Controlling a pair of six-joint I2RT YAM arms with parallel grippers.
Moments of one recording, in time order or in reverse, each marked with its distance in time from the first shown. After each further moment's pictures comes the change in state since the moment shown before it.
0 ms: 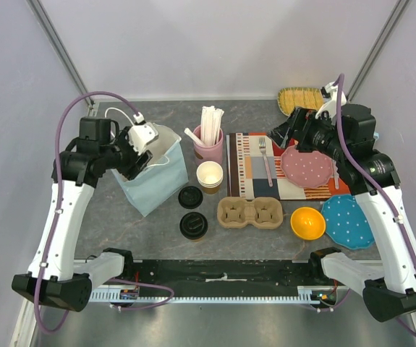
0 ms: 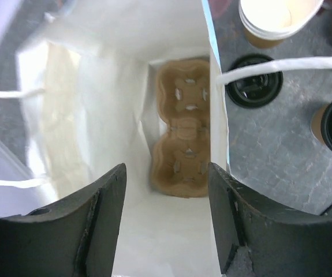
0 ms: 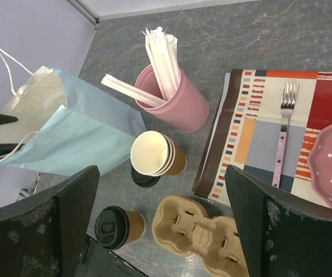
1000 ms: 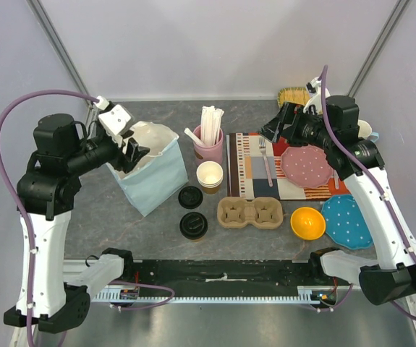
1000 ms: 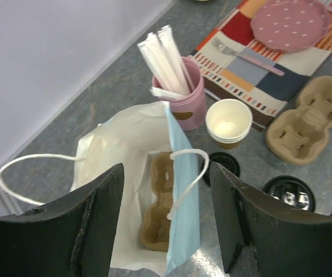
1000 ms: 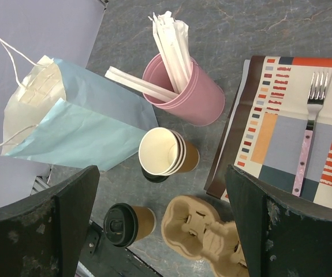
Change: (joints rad) left arm 0.000 -0.118 0.256 0.095 0.163 -0.262; right arm 0.000 0.119 0.000 0.058 -0.089 0.027
